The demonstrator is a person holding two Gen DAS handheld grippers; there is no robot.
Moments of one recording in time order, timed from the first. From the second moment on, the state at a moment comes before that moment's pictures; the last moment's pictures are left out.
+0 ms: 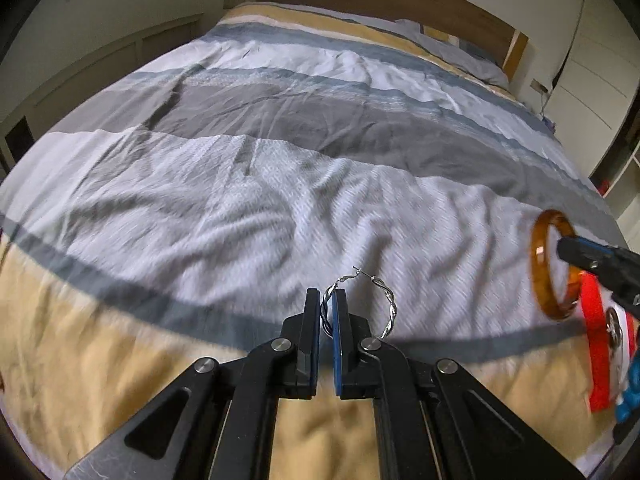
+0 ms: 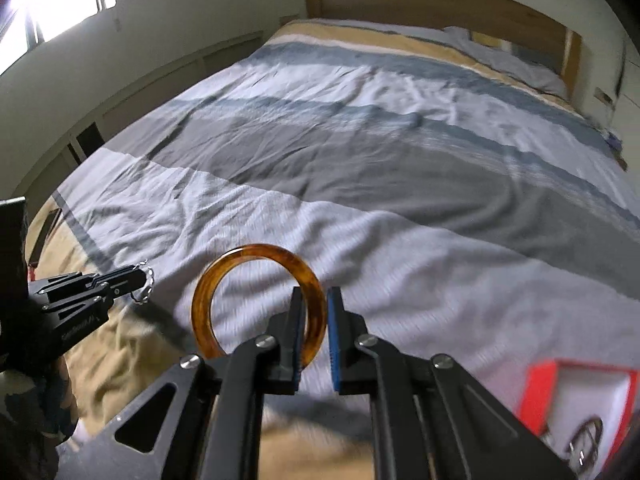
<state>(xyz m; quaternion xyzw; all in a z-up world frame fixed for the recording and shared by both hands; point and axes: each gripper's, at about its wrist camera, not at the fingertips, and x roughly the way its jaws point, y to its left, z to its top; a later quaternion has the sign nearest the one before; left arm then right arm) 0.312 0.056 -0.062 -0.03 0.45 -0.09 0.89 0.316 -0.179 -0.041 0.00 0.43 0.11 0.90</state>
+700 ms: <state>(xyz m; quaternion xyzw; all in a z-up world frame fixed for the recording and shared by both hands) 0.215 -0.092 0.012 0.01 0.42 -0.21 0.88 0.162 -0.377 0.021 0.05 0.38 -0.04 0.92</state>
